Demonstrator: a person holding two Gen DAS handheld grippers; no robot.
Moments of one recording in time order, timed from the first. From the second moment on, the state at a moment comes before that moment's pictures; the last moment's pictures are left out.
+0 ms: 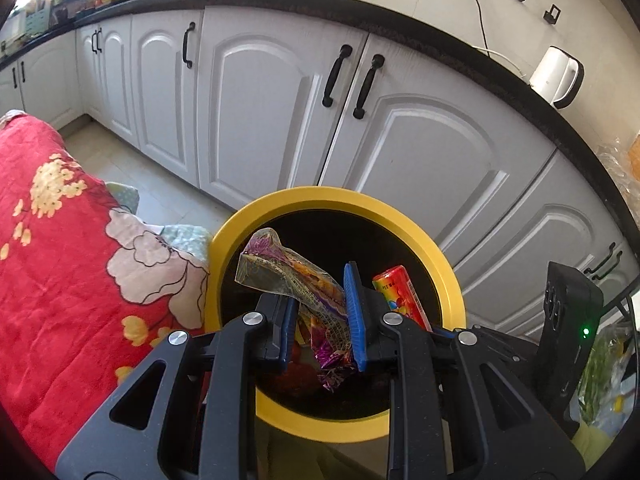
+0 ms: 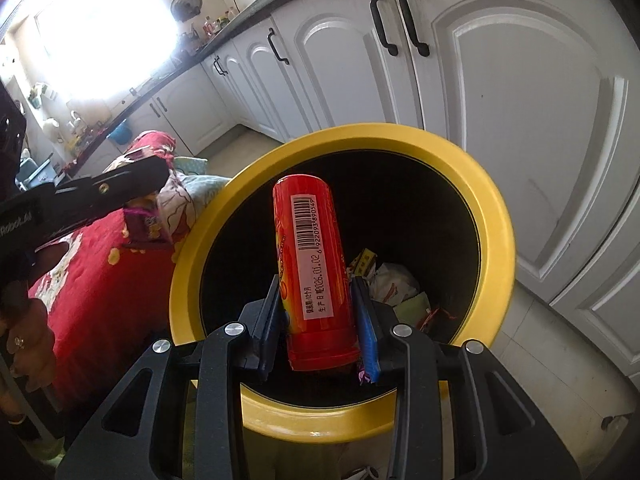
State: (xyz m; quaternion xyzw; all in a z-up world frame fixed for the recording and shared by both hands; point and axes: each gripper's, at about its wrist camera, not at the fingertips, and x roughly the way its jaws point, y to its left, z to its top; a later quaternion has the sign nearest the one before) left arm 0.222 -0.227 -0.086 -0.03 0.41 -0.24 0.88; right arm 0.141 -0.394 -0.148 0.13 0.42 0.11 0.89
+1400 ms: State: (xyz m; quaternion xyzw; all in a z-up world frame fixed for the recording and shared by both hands) left arm 0.164 -0.140 -0.029 -0.04 0.37 -0.16 0.92; right arm 0.076 -0.372 -0.047 0.08 0.32 0.07 0.94
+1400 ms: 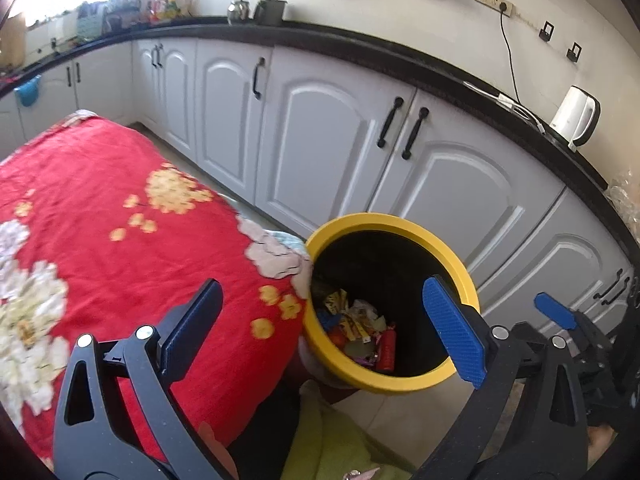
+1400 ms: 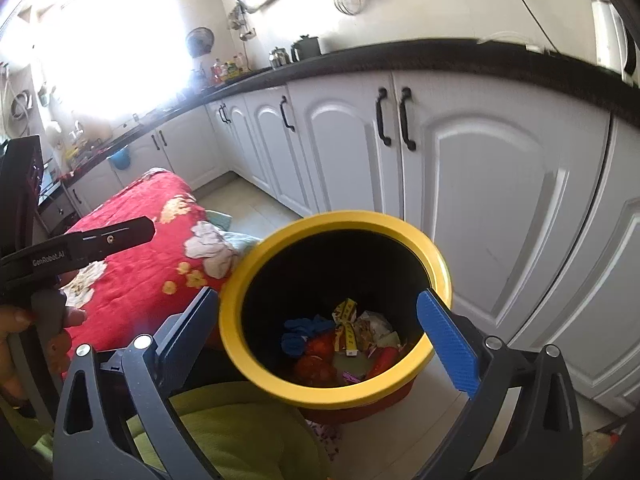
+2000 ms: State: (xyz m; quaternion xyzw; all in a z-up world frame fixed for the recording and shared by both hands) left arm 0.077 -0.070 -0.002 -0.03 0.27 -0.08 0.96; right arm 0.009 -0.304 -0.009 0.03 0.21 0.06 0.98
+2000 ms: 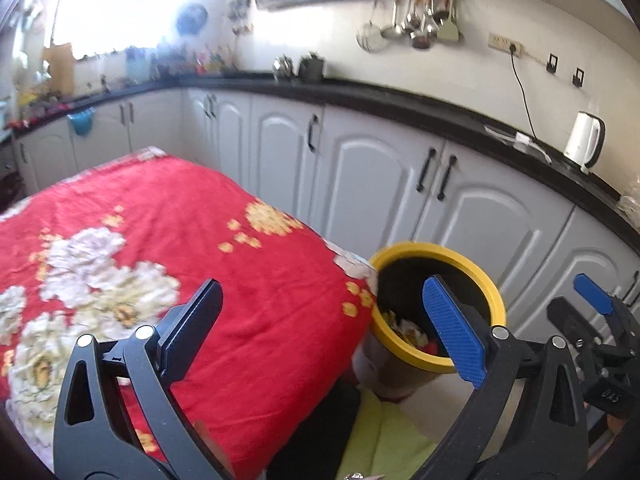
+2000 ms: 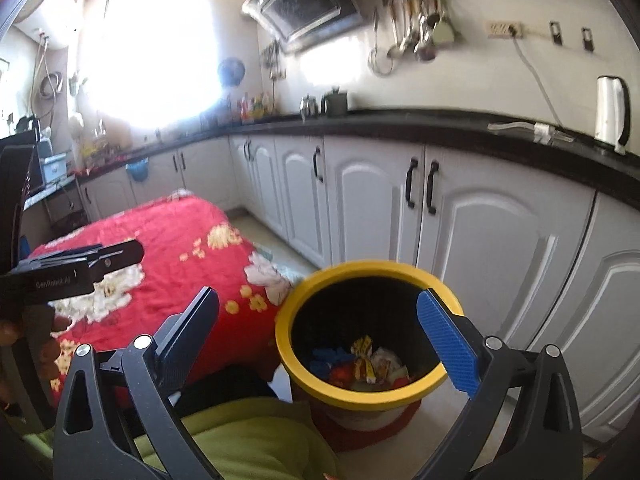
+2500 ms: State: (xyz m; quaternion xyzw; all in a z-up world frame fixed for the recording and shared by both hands) left arm 0.021 -0.063 -0.008 -0.02 0.18 -0.07 0.98; right arm -0.026 -0.274 -0.010 0.00 0.10 0.05 0.99
